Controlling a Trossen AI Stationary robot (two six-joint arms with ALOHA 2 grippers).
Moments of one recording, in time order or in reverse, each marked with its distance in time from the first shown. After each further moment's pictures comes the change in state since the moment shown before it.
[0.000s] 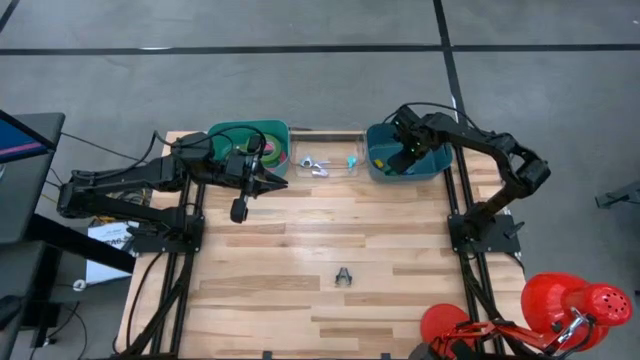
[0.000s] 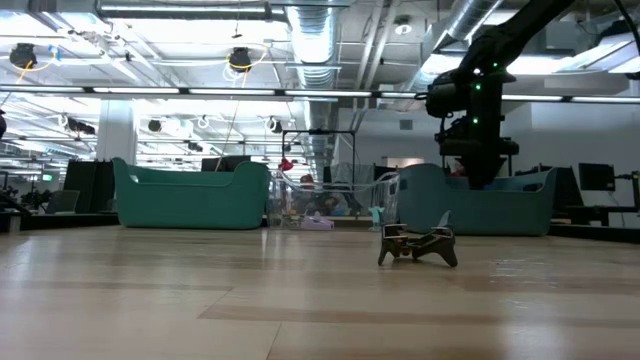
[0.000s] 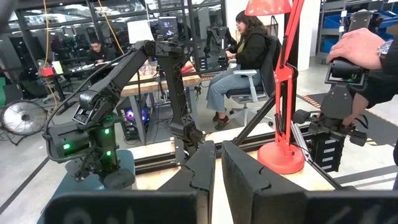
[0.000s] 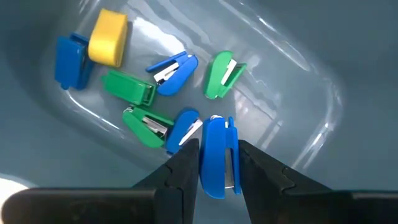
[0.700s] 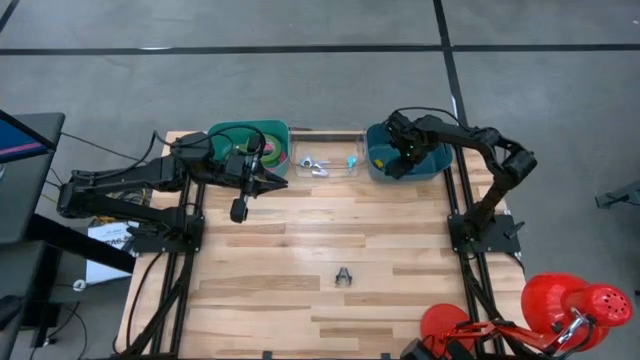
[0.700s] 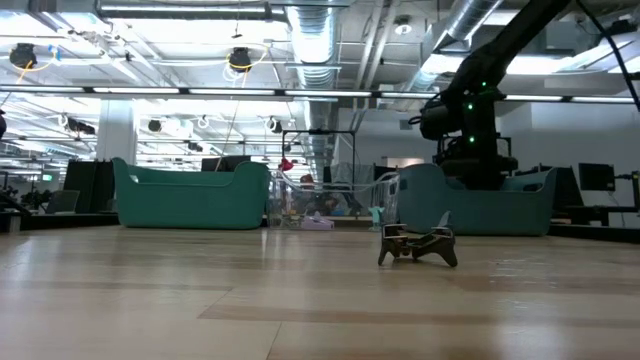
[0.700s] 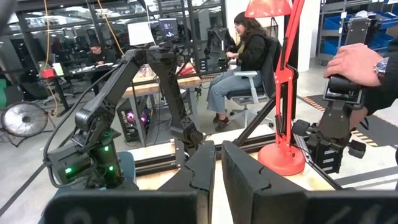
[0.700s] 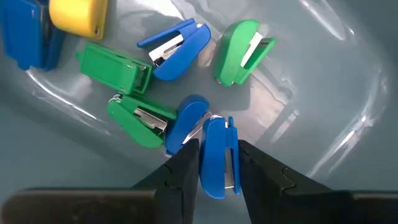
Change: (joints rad) left arm 0.000 0.000 0.000 0.007 0.000 0.000; right arm 0.003 0.125 0.001 -0.005 -0.003 0.000
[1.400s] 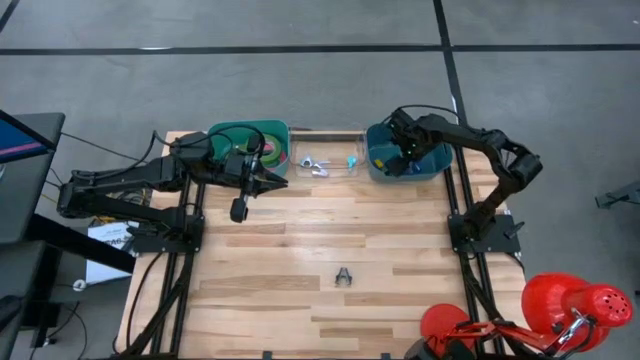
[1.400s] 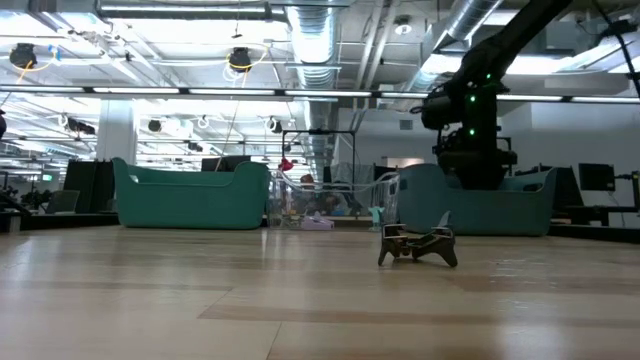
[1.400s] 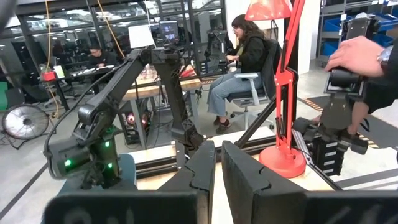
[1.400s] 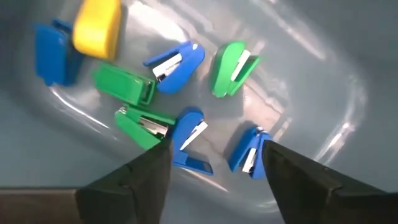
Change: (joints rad) left arm 0.000 0.000 0.000 0.010 0.000 0.000; right arm 0.000 -0.053 0.000 0.017 0.000 0.008
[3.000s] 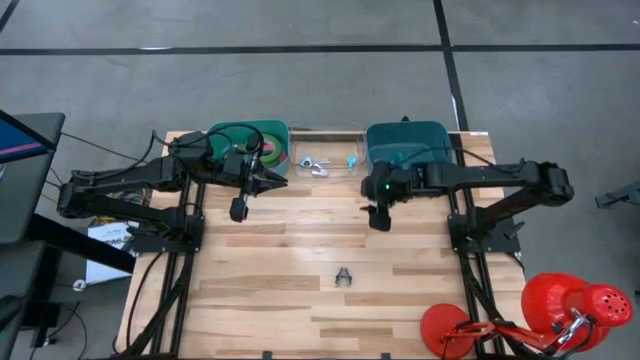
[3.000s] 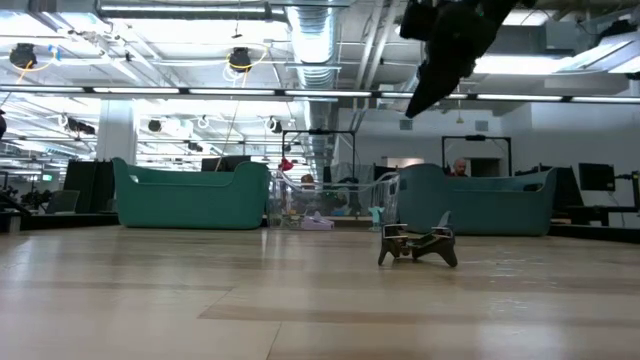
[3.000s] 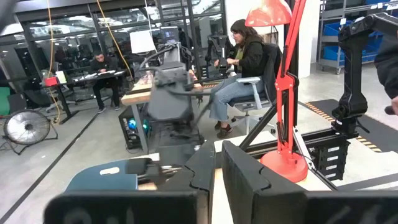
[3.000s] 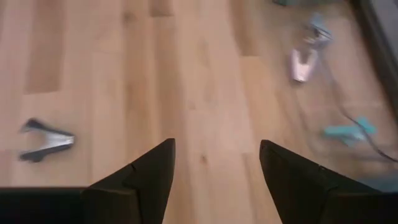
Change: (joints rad) left arm 0.000 0.000 0.000 0.023 0.000 0.000; right arm 0.749 -0.294 0.000 0.234 -0.061 -0.071
